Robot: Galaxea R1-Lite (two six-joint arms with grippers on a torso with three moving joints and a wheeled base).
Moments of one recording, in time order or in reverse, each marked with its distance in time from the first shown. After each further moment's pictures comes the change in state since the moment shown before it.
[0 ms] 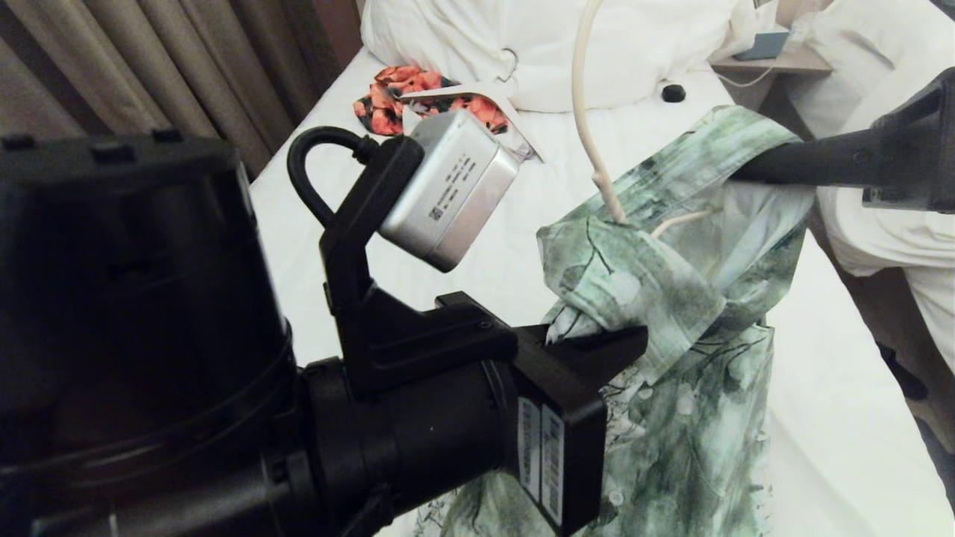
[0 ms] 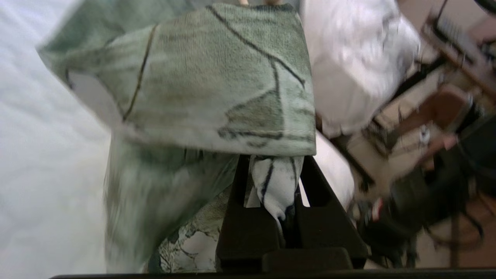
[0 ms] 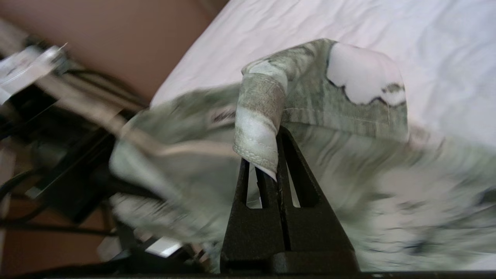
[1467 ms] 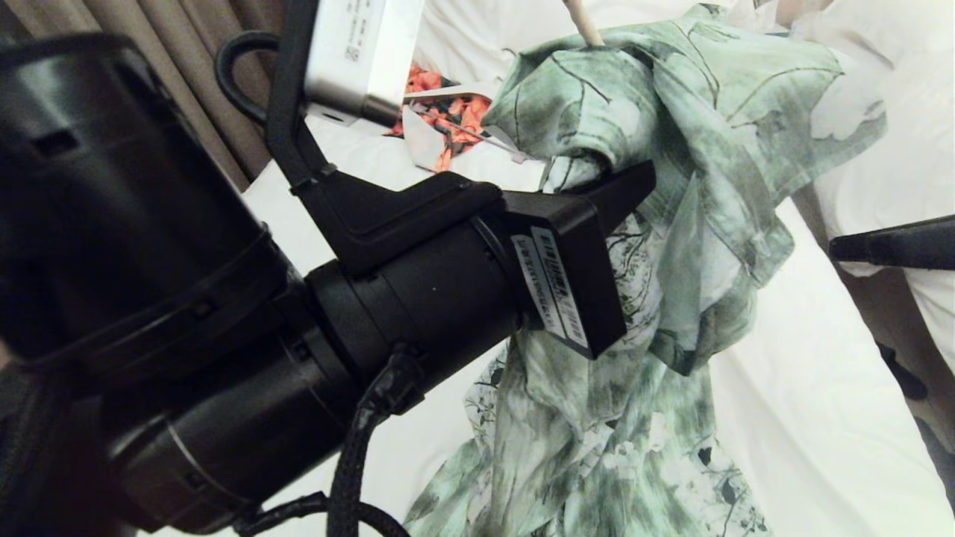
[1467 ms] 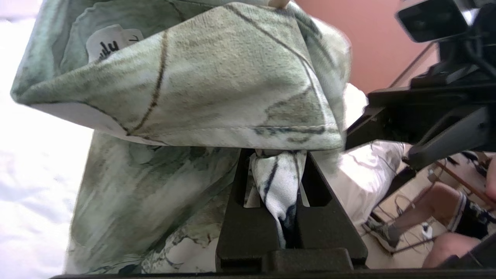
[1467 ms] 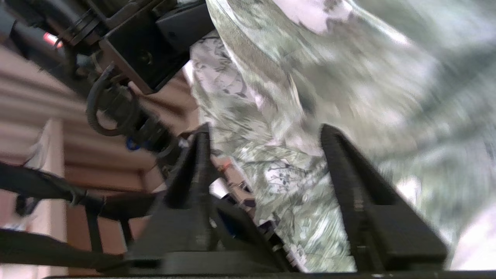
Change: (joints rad) left arm 0.062 0.068 -0.005 -0.402 -0.021 -0.001; right arm 0.110 -0.188 0.025 0.255 -0.065 0.052
